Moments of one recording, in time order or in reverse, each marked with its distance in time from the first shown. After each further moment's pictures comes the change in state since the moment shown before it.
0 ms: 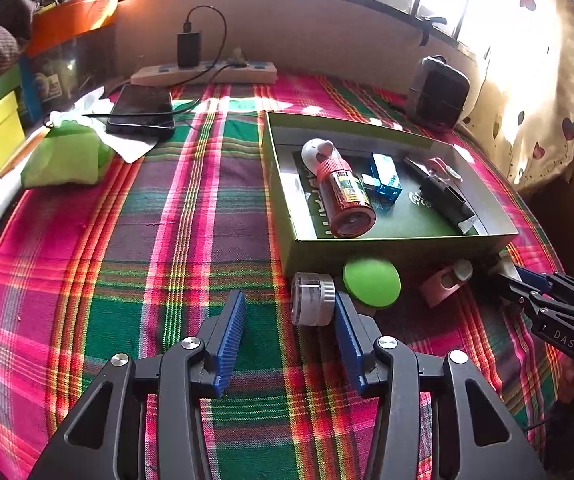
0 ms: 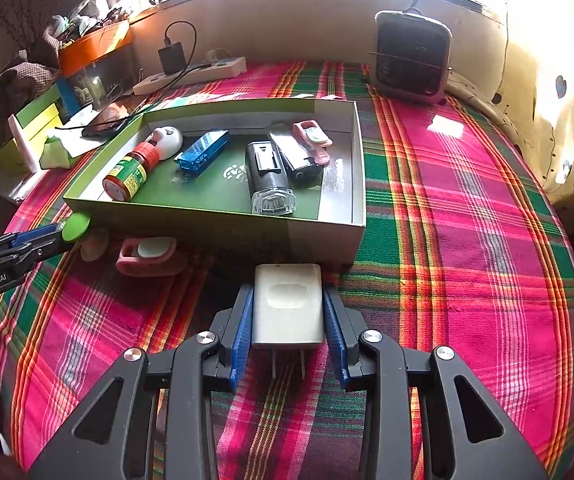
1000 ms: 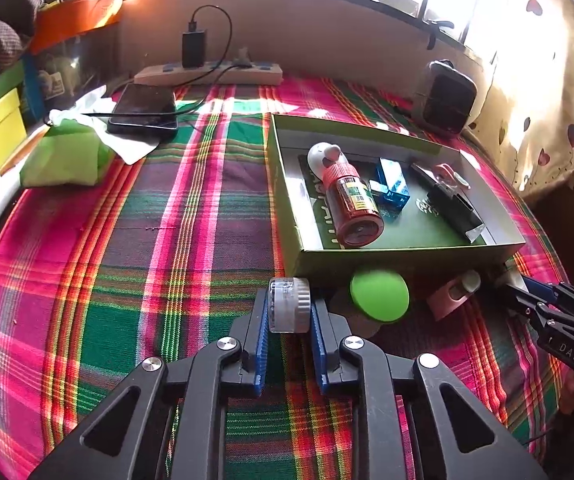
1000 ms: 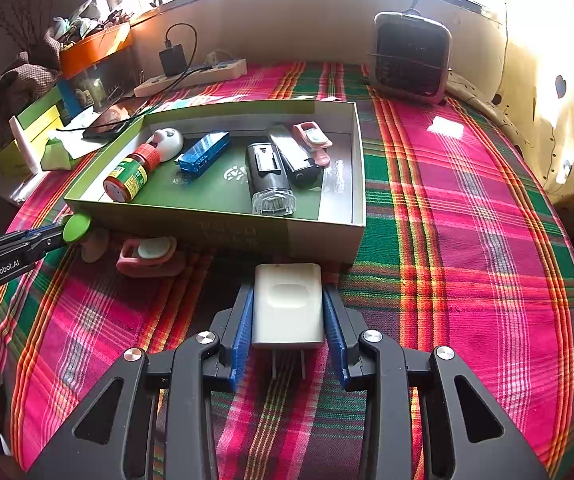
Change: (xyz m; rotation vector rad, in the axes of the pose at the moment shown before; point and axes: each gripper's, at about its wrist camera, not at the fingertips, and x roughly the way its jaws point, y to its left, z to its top) left arm 0.005 0.001 0.004 -0.017 -0.010 0.005; right arm 0.000 0.000 0.000 0.001 -0.004 0.002
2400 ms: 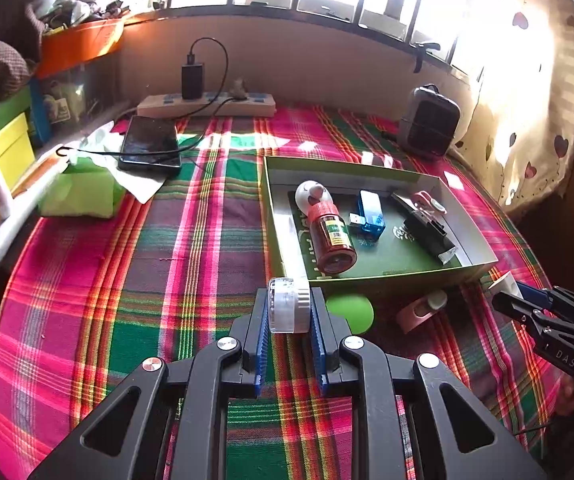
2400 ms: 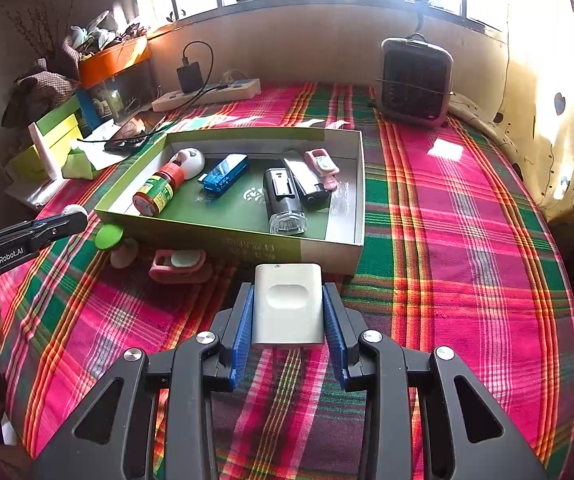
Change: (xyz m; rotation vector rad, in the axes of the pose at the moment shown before) left arm -0.037 -0.004 0.012 0.019 -0.069 -0.009; right arm -0.030 0.004 0.006 -0.026 -0.061 0.035
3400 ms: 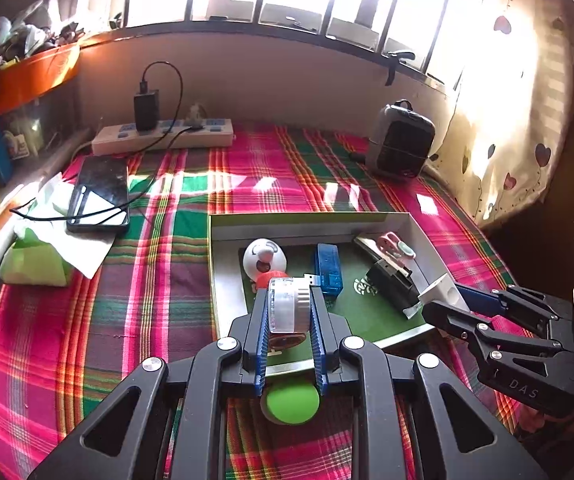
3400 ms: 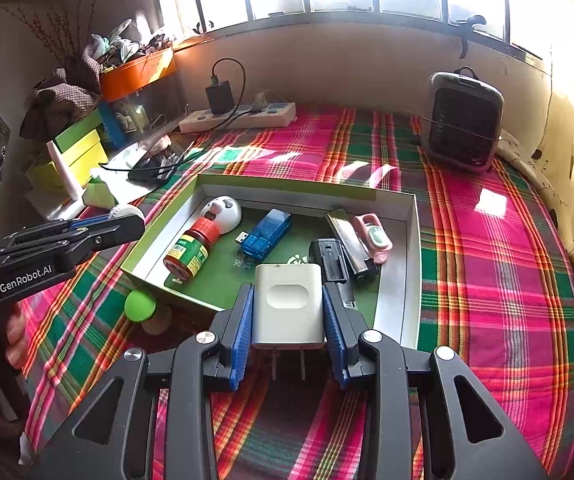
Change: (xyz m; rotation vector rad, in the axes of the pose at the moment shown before) left arm 0.017 -0.028 0.054 0.038 -0.016 -0.091; right arm 0.024 0.021 0.056 -0.038 -0.024 0.100
